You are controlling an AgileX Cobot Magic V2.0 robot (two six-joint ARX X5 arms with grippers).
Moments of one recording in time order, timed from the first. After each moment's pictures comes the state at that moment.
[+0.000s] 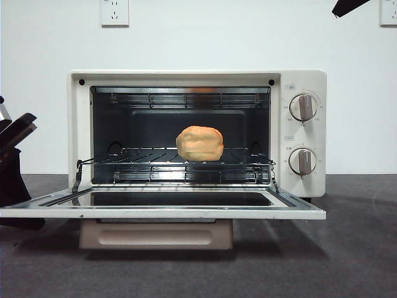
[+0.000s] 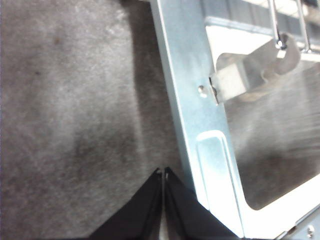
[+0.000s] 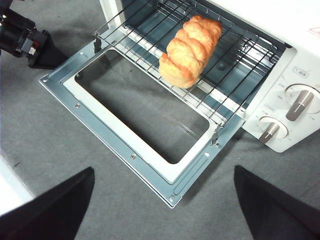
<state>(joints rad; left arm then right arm) -0.13 1.35 0.46 0.00 0.56 -0.26 0.80 0.91 1.05 -0.85 0.02 0.11</state>
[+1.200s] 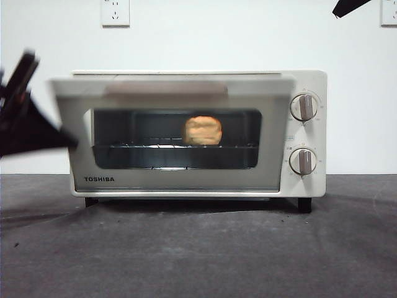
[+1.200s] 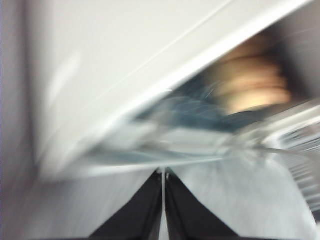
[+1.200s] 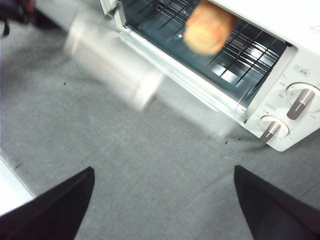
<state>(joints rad) -0.06 1.33 0.45 0.52 0.71 -0.55 0.80 0.91 1.05 -0.85 0.03 0.13</state>
